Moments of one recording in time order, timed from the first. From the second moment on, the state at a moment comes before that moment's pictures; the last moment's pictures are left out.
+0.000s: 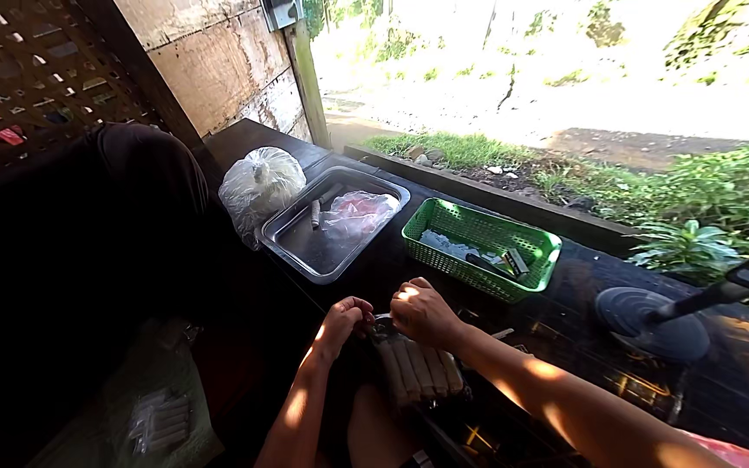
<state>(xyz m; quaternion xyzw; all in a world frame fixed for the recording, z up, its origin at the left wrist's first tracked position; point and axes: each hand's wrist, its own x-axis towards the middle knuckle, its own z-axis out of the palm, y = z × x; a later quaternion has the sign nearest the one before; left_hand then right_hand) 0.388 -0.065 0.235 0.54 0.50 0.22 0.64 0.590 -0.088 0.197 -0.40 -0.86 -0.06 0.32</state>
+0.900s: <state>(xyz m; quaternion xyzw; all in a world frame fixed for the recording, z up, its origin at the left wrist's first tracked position) 0.401 -0.050 0.249 0.63 0.53 0.02 0.56 0.588 -0.092 0.195 -0.36 -0.87 -0.18 0.27</state>
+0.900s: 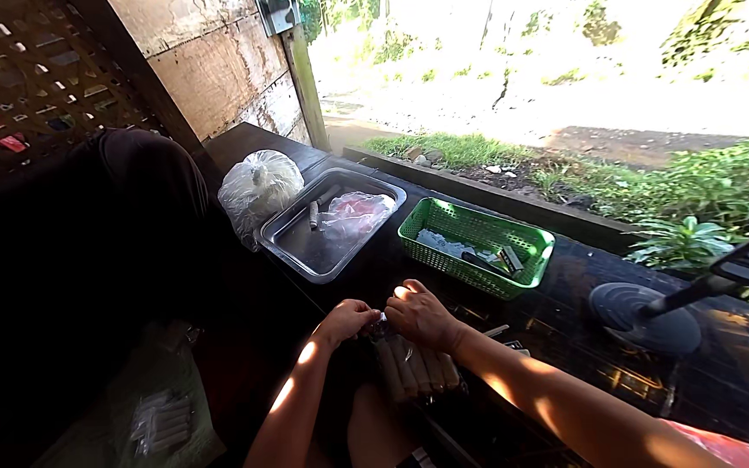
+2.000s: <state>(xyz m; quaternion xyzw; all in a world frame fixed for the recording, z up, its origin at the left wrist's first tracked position) 0.392 -0.062 0.234 0.67 0.52 0.08 0.52 0.643 -0.086 0.244 -0.67 -0.51 0.51 0.18</state>
